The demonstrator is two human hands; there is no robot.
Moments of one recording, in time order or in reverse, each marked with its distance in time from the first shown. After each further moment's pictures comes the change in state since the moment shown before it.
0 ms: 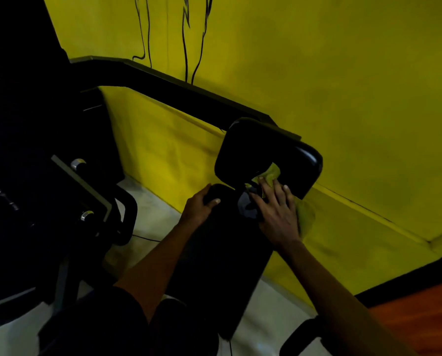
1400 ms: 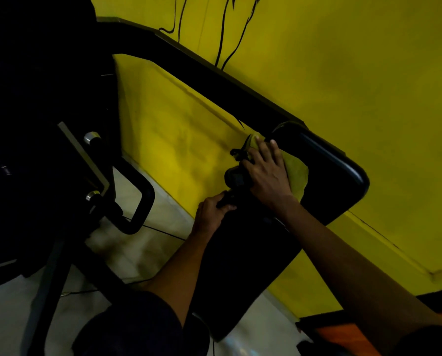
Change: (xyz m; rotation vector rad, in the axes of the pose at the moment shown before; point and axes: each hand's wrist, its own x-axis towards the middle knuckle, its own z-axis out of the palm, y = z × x) left_hand 0.007 -0.043 0.001 -0.221 0.008 -0.050; right_hand 0.144 -0.065 -0.009 -0.156 -0.035 -0.284
